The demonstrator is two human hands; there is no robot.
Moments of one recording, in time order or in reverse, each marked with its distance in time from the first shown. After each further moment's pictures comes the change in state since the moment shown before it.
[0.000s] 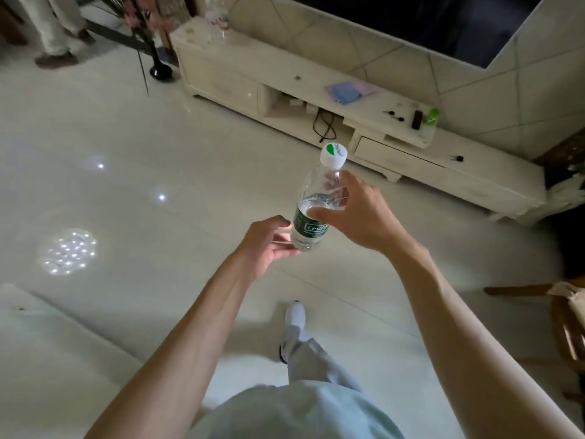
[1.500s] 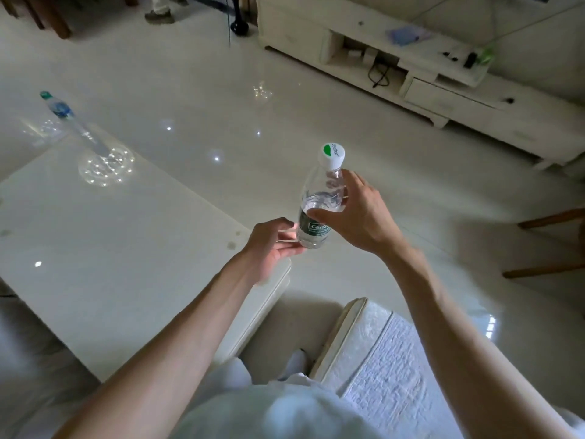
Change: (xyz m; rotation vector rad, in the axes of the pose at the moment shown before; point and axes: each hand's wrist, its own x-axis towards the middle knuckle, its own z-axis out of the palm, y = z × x) left_hand -0.431 -0.371 -0.149 -0.123 0.171 0.006; right_hand -0.531 -0.095 0.160 0.042 -0.033 -0.166
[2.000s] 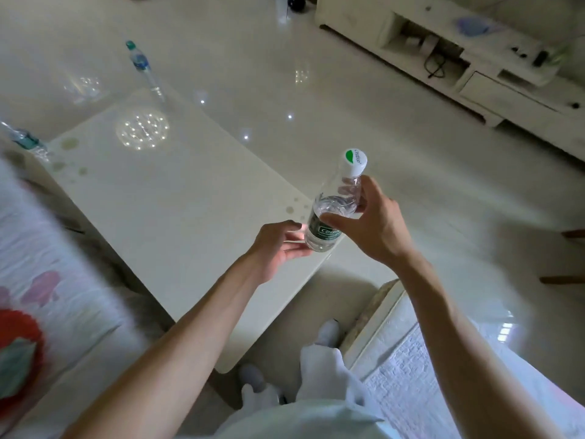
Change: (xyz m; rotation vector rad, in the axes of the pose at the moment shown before) left_hand -0.092 -0.048 -0.209 -0.107 0.019 -0.019; right_hand -0.095 -0.141 0.144 0.119 -0.058 0.044
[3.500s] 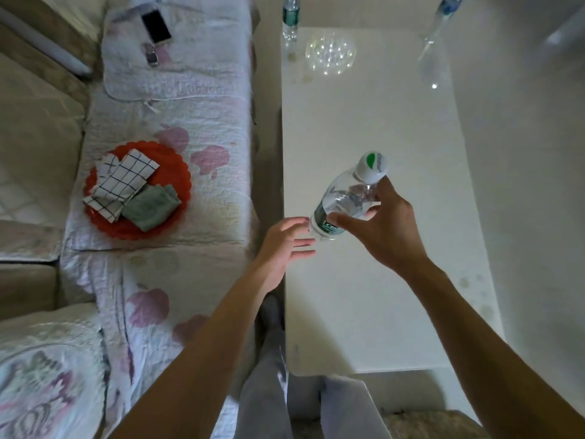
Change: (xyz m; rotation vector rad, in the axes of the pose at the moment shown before) left_hand 0.000 -0.035 -0.431 -0.494 0.574 0.184; right_hand 0.065 -0.200 0.438 -0.156 -0.645 -0.381
